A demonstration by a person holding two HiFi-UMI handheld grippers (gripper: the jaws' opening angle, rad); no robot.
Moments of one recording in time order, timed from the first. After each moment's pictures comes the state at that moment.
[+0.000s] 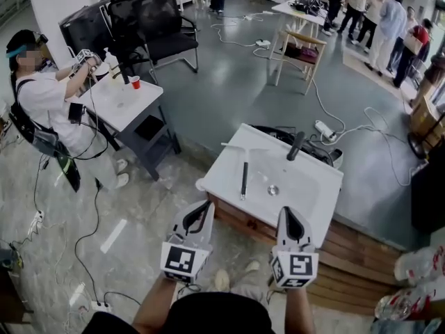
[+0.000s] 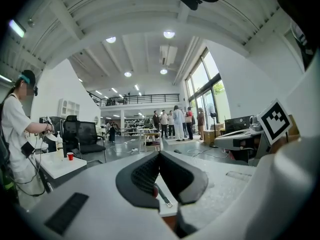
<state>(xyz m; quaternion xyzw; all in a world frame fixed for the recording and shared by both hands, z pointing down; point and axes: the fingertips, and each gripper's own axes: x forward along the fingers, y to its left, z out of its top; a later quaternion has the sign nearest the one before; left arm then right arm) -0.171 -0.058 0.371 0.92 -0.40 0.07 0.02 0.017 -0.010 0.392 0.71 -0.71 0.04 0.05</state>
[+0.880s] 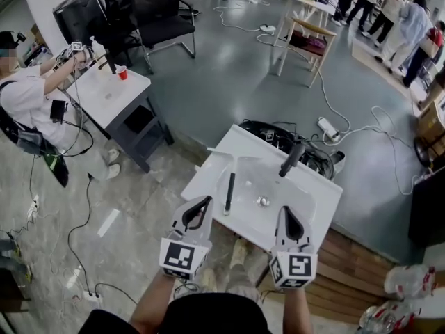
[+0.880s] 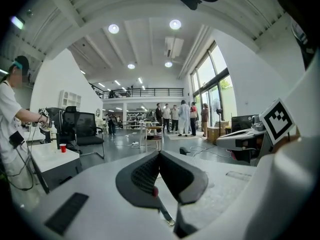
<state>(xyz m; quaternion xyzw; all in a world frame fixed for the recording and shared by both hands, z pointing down) -0.075 -0.161 0.413 0.91 -0.41 0.09 0.05 0.112 -0.112 0.430 0.69 -0.71 0.07 0.08</state>
